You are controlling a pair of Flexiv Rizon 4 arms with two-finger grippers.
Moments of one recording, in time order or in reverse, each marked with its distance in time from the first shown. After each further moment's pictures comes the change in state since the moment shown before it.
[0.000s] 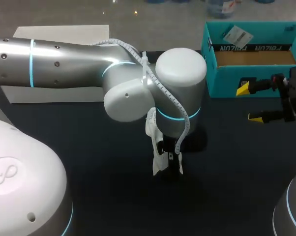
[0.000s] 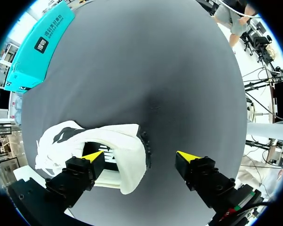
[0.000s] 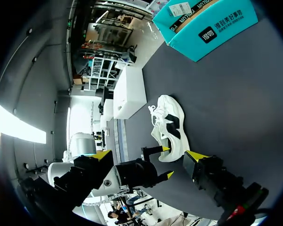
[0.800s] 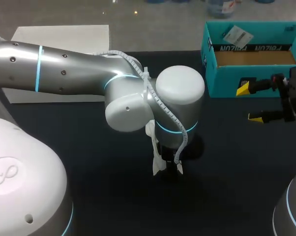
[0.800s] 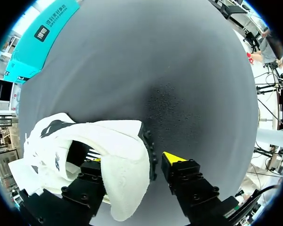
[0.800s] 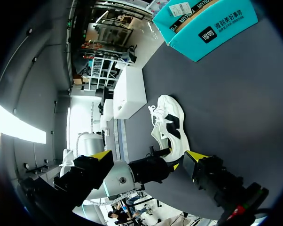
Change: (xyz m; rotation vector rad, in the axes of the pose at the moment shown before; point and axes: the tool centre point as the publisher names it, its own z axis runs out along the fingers) left arm -0.001 0.007 0.036 -0.021 -0.021 -0.058; right arm 0.000 0.000 0.000 0.000 0.000 0.000
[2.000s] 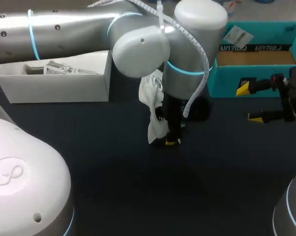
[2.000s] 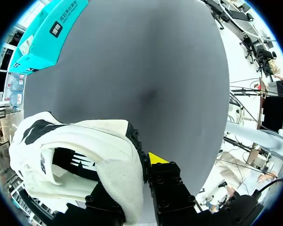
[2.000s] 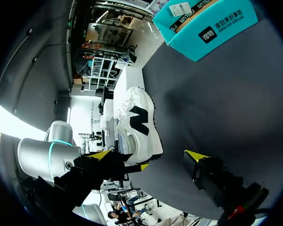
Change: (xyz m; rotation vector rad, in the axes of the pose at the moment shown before) left arm -0.026 0.004 -0.133 -0.117 0.123 -0.047; right arm 0.000 0.000 0.000 0.000 0.000 0.000
